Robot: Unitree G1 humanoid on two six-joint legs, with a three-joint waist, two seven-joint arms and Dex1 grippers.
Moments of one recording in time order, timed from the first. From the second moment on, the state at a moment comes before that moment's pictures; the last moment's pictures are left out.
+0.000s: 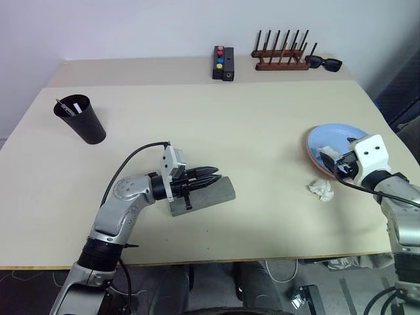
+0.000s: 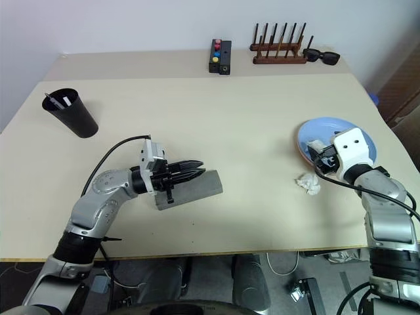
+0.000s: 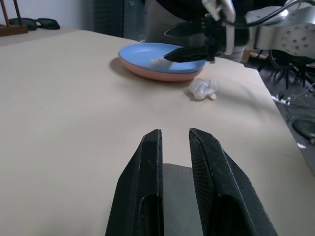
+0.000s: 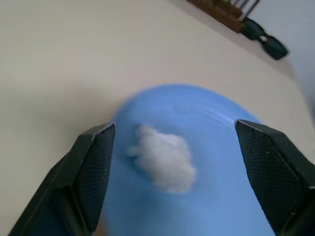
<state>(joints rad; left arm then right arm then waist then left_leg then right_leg) -0.31 0.40 -0.14 -0.11 -0.45 0.29 -0.99 -0.09 -0.70 -0.34 -0.06 0.24 0.26 0.59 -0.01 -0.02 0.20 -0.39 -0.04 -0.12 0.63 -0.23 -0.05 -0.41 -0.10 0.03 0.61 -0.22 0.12</state>
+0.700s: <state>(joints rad) -0.31 0.40 -0.14 -0.12 -0.45 0.31 -0.99 0.14 -0.71 -0.32 -0.15 0.30 0.32 0.75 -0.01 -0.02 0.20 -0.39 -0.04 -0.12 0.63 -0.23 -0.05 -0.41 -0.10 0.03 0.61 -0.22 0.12</state>
